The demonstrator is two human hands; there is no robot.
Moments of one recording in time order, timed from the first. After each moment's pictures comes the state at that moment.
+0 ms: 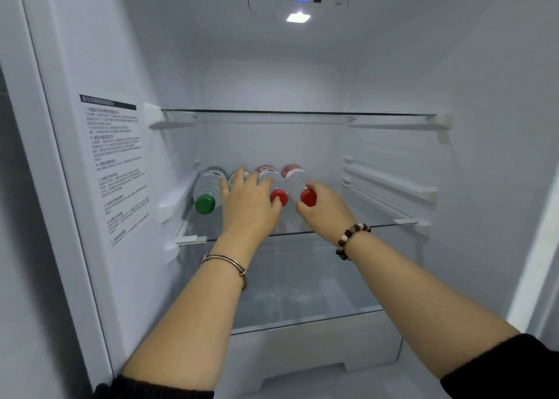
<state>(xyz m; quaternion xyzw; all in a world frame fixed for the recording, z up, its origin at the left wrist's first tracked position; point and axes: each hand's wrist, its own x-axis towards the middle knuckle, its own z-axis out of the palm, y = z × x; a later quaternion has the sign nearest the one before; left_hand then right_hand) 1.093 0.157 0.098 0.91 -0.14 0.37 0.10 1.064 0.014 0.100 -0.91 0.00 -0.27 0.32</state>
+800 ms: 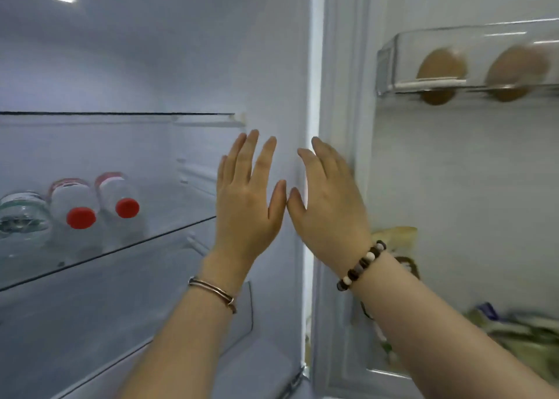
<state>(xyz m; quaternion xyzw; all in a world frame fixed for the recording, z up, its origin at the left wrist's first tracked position) 0.968 -0.027 0.105 0.61 -0.50 0.46 0.41 0.852 -0.089 0.121 -0.84 0.14 -0.53 -0.01</state>
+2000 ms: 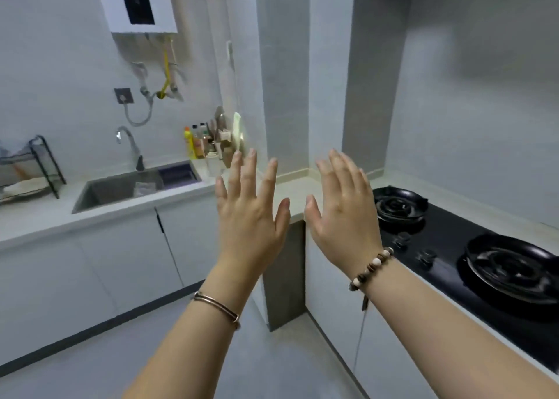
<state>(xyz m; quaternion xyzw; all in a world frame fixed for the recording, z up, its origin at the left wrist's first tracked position) 0.186 -0.328 -0.016 0.34 -0.83 0.12 0.42 0.060 -0.251 -0.009 -0.55 0.69 -0.35 -0.32</state>
